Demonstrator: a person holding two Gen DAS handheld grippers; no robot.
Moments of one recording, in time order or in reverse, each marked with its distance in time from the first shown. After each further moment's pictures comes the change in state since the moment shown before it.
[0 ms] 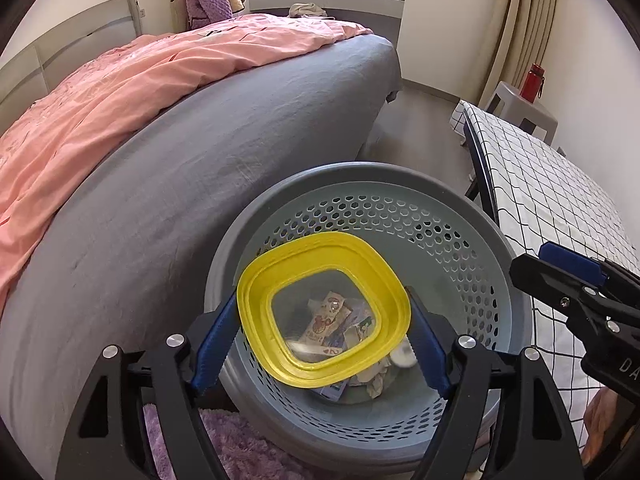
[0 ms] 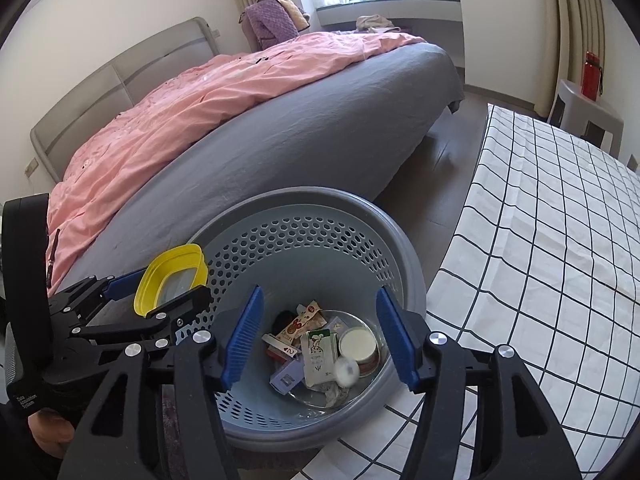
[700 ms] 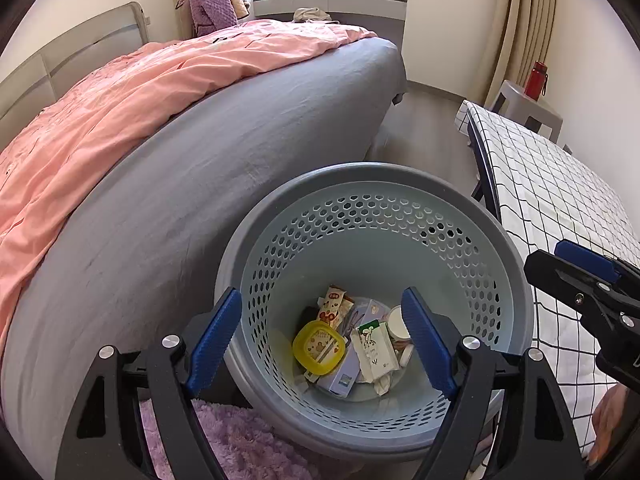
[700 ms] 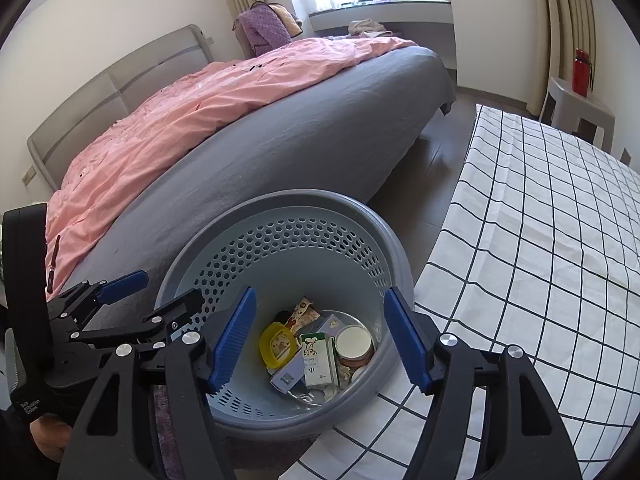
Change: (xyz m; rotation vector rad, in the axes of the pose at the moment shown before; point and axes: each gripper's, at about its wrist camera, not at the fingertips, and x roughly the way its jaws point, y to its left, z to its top) left arm -0.009 -0.006 -0.003 0.015 -0.014 0.040; right arm -0.012 -0.006 -0.006 0.021 -0.020 -0.009
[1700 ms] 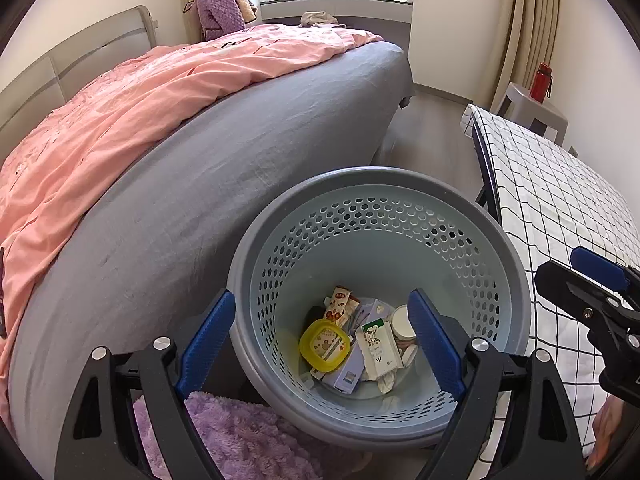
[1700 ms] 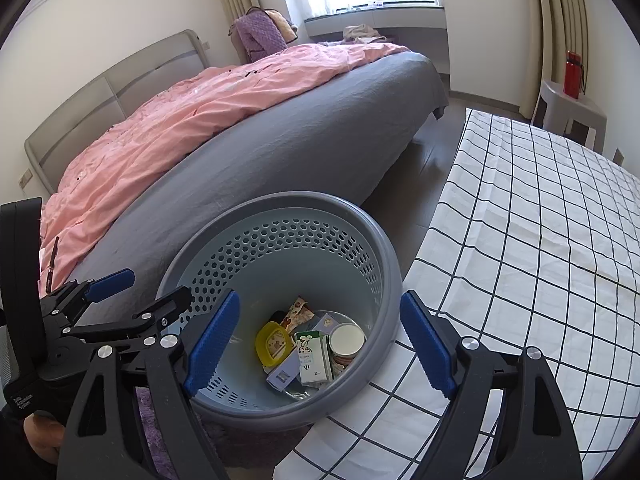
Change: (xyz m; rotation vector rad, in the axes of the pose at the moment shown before) left arm -0.013 -0.001 -0.004 -0.005 -0.015 0.034; right arm -0.013 -0.002 -0.005 0.005 -0.021 -0.020
